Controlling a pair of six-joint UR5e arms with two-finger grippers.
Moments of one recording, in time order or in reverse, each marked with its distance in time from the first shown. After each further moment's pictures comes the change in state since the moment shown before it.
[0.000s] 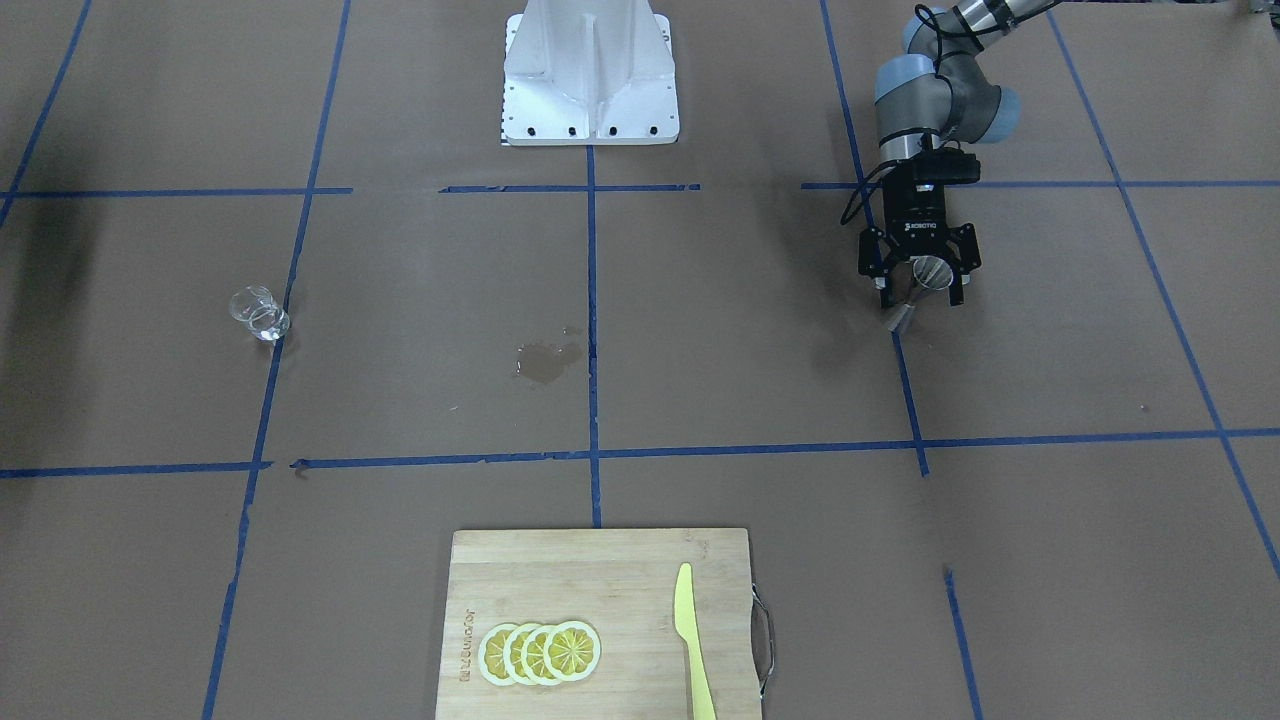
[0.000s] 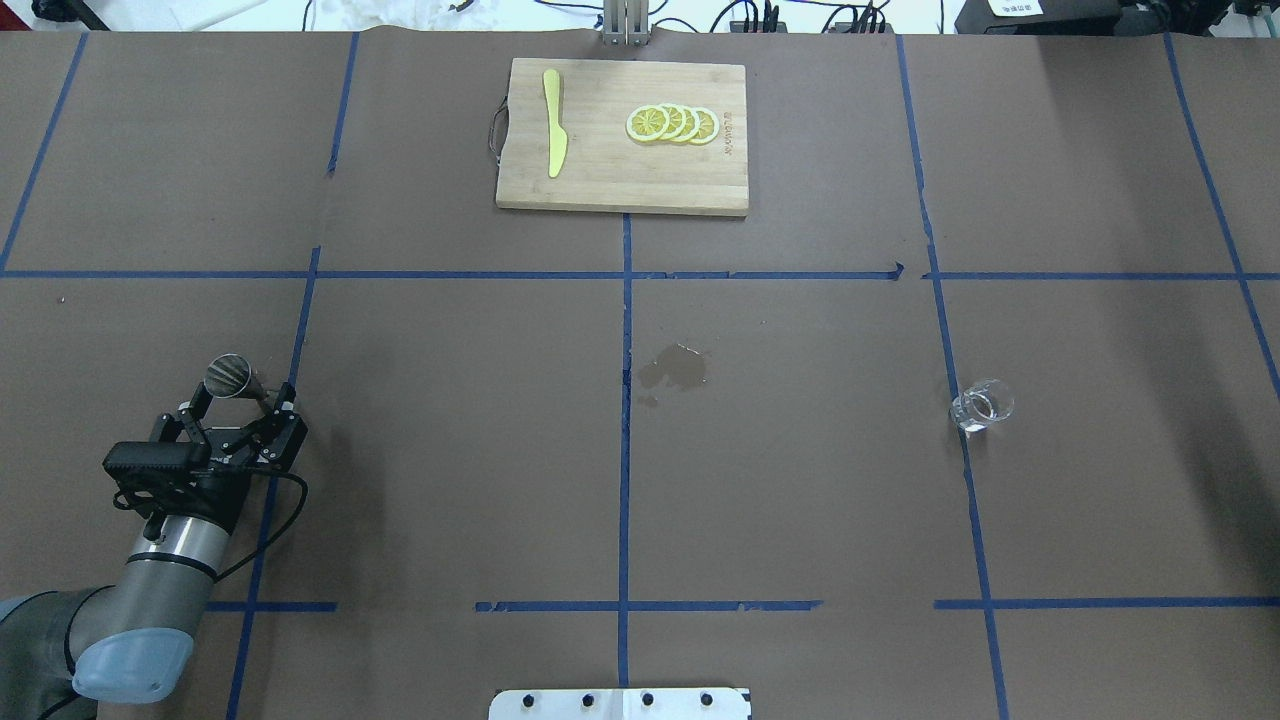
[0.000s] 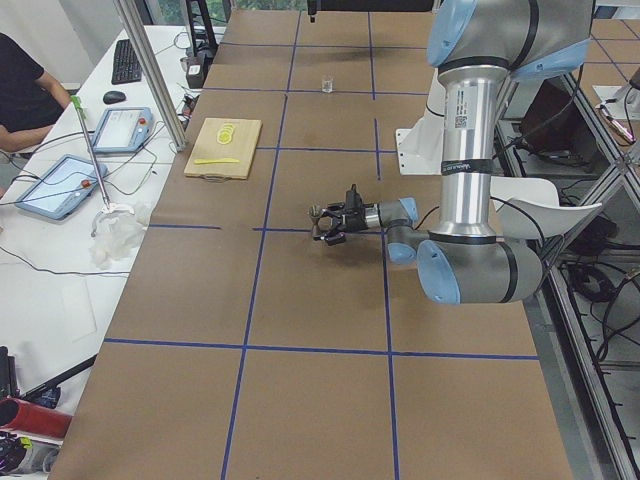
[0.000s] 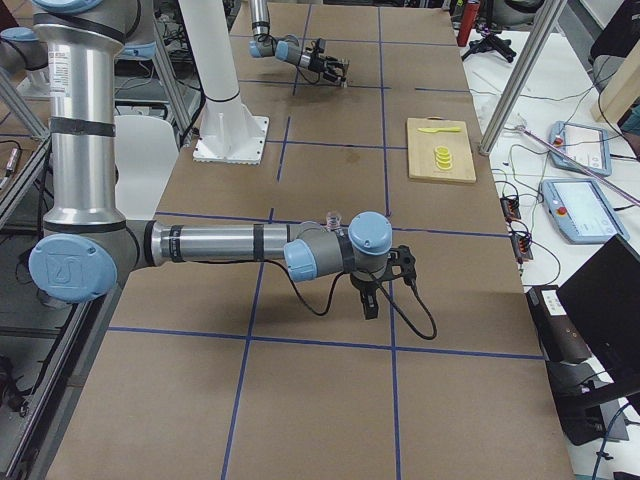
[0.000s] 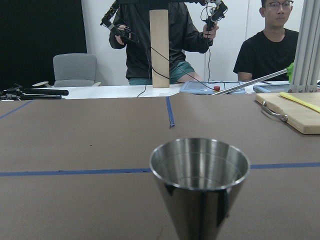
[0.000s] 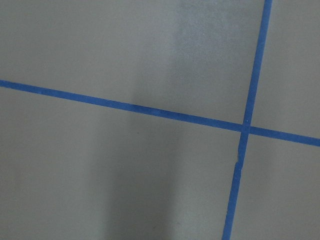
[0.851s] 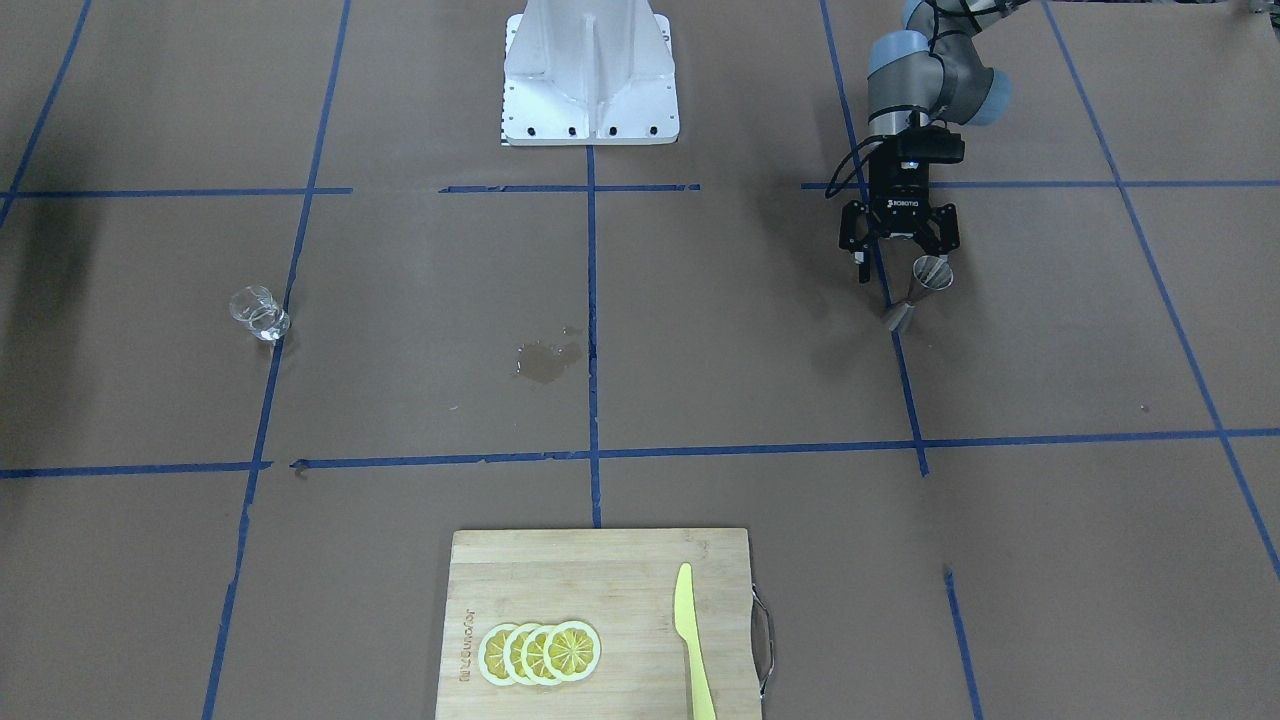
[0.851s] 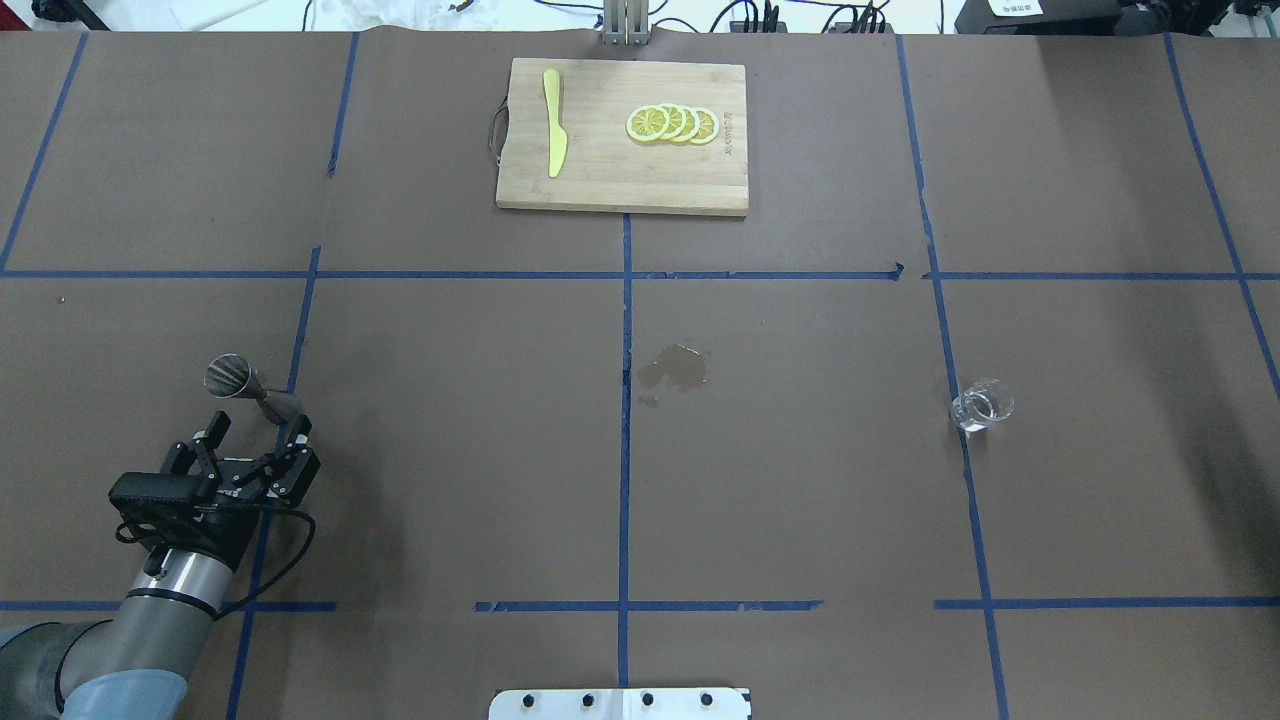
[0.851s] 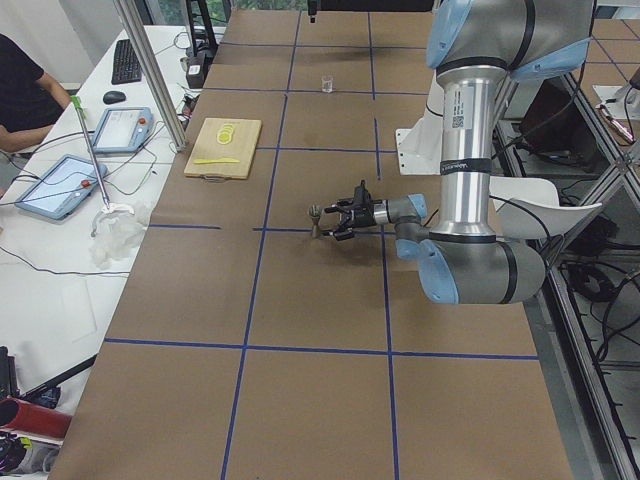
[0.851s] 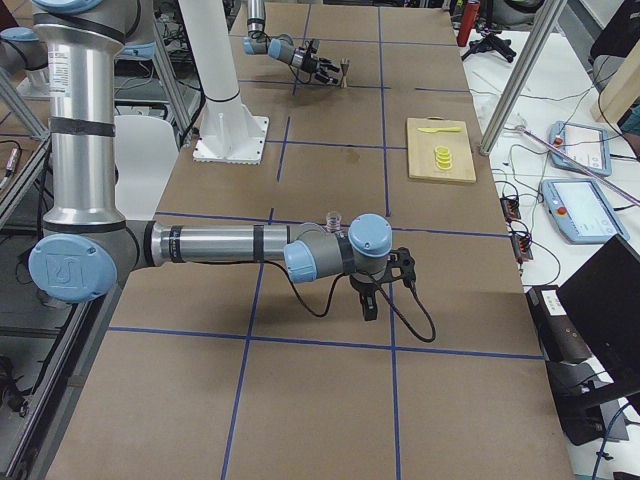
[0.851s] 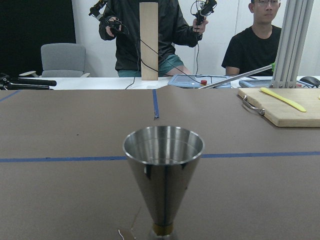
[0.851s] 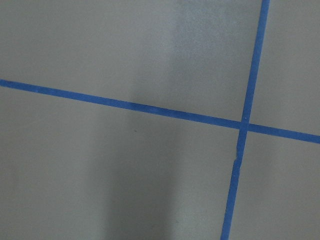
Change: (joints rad) left arm 0.075 0.028 -0.060 0.003 0.007 -0.005; right arm 0.000 0.000 -0.008 -0.001 0.001 0.000
